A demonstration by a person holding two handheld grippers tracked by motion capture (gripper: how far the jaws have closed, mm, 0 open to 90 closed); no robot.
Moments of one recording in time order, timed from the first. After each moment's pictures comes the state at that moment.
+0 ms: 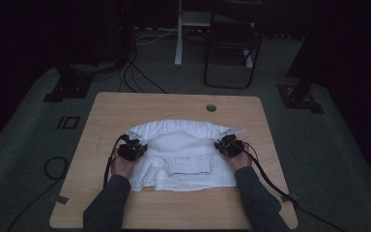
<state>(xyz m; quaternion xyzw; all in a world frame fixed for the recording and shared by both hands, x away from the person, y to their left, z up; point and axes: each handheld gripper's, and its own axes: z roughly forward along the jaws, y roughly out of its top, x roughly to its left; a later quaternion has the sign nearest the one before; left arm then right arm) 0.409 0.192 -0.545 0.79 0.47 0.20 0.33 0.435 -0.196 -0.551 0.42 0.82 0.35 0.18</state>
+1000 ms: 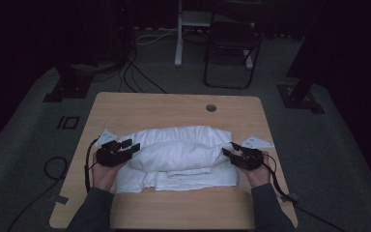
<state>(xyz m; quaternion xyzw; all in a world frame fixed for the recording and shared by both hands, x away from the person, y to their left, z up) 0.346 0.227 -0.467 0.72 0.44 0.19 0.49 0.356 -0.234 -0.496 0.37 0.76 0.48 0.22</state>
